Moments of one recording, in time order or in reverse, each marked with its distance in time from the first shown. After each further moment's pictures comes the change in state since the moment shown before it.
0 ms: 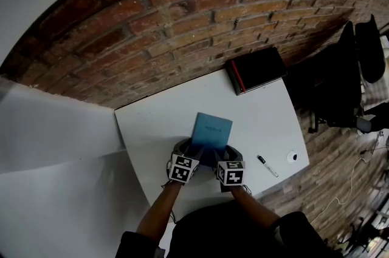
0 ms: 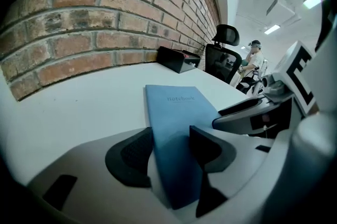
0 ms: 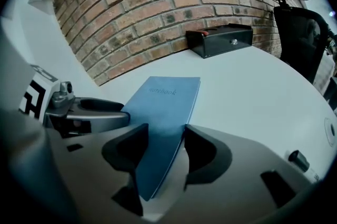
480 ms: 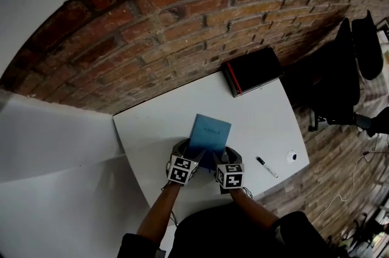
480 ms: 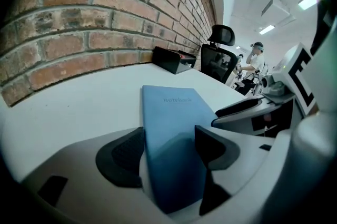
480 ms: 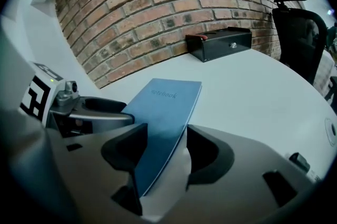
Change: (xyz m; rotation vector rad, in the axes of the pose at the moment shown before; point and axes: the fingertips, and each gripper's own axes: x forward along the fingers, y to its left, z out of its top) left arm 0.008 -0.004 0.007 0.028 -0.012 -0.048; right arm -0.002 0.000 0.006 -0.005 -0.038 0.006
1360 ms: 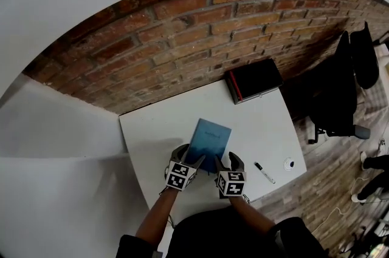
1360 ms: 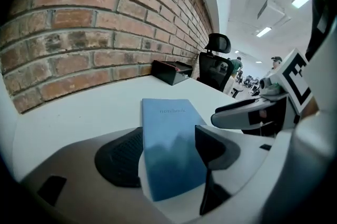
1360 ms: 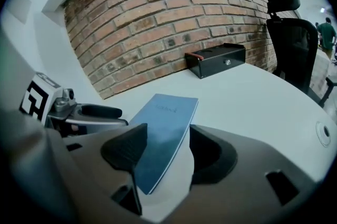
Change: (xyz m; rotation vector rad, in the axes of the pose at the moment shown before) left arm -0.036 -0.014 0.018 0.016 -0.082 0.014; right arm -0.035 0.003 0.021 0.004 -0.135 -0.005
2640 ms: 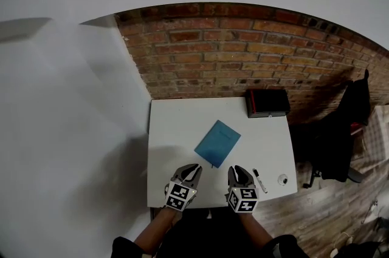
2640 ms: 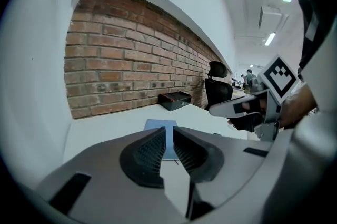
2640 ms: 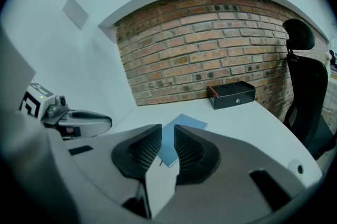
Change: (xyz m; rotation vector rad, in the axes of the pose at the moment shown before) left arm -0.168 -0.108 -0.005 -0.024 -0.299 0.244; right arm -0.155 0.040 0.016 -0.259 -0.178 0.213
